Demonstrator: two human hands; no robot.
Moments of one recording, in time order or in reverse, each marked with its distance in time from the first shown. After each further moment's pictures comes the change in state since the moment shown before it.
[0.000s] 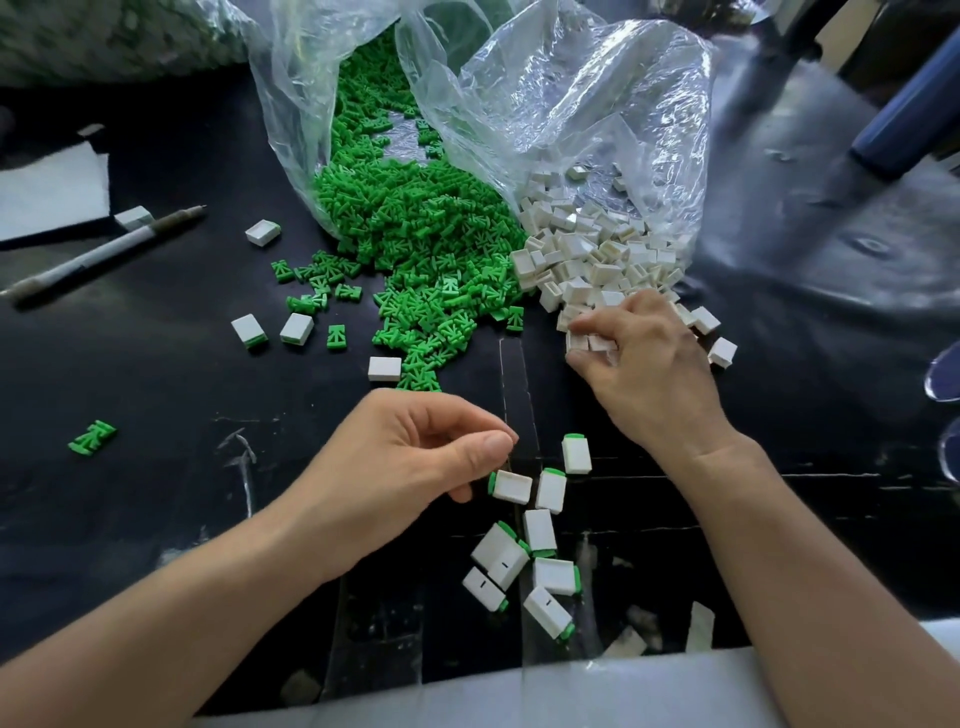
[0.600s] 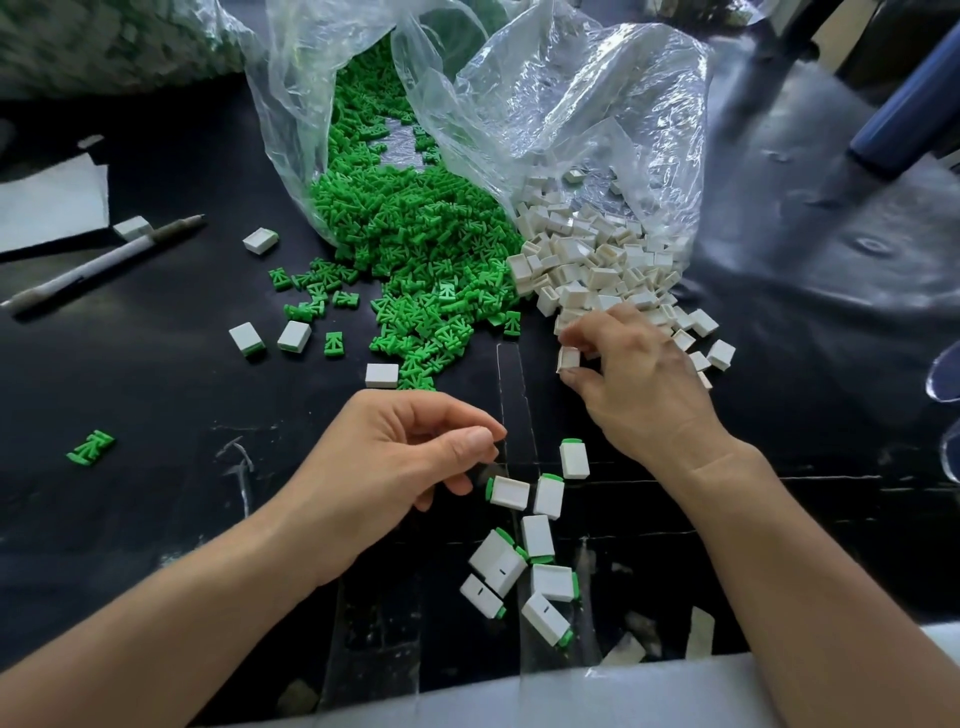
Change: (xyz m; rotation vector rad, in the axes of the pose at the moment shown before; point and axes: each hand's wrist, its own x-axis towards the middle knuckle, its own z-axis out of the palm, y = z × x) left_hand 0.004 -0.005 -0.003 -0.037 0.018 -0.013; right_hand -0.004 -0.004 -0.001 -0.041 -0.061 -0.099
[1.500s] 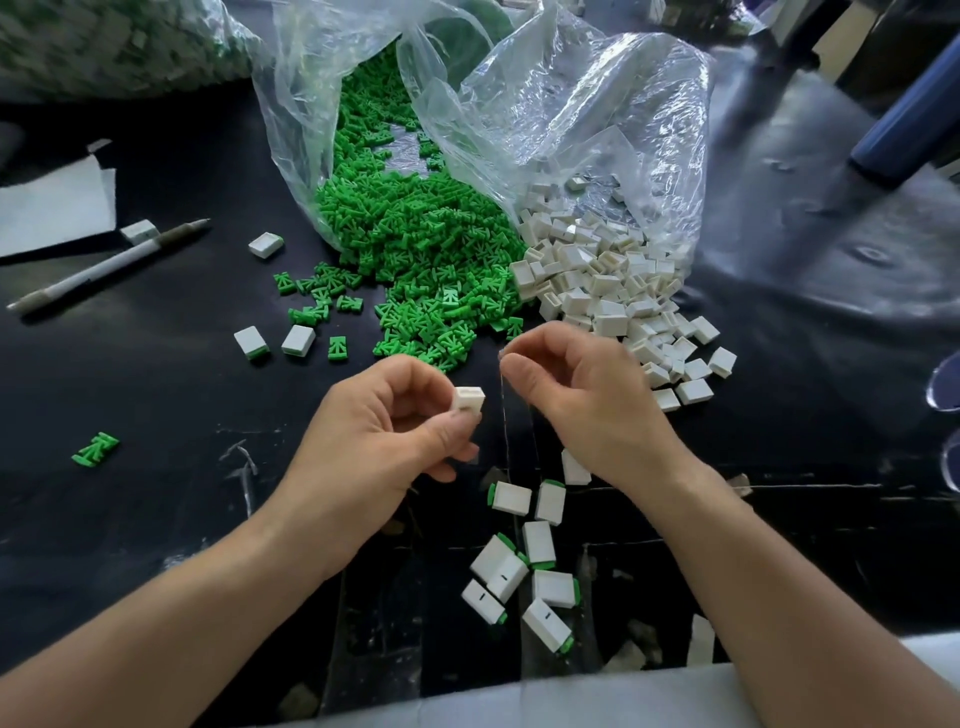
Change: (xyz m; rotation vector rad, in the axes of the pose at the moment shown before) left_hand 0.005 0.000 0.000 -0.068 0.181 0.090; right_hand -0.009 -0.027 0.005 0.673 -0.089 -0.055
